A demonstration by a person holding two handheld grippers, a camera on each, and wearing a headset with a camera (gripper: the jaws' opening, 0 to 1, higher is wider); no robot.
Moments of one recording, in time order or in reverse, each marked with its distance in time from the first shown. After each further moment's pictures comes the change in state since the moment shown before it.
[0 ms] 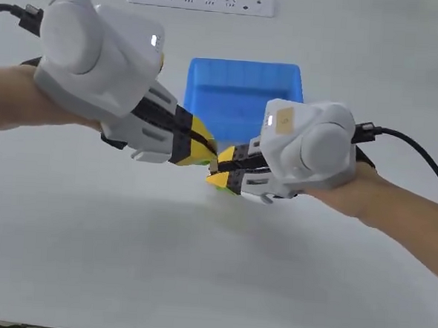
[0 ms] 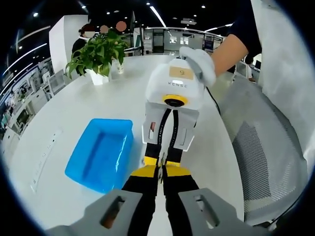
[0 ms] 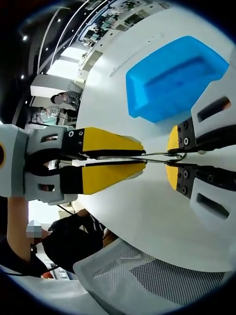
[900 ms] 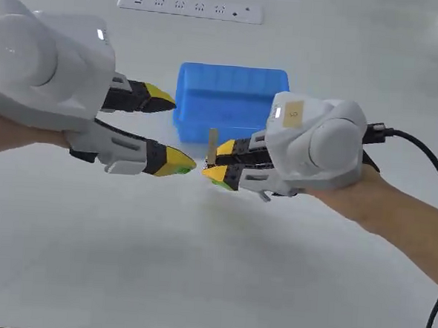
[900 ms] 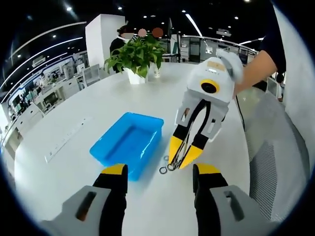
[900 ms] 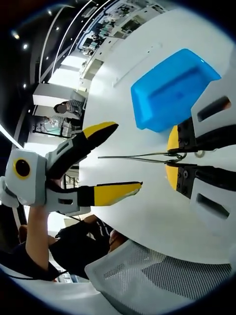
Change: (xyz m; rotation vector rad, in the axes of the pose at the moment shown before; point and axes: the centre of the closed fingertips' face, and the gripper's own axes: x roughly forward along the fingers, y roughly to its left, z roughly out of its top) left arm -0.033 0.026 -0.015 -0.186 -0.073 0.279; right arm -0.028 -0.007 0.020 0.033 -0.041 -0.075
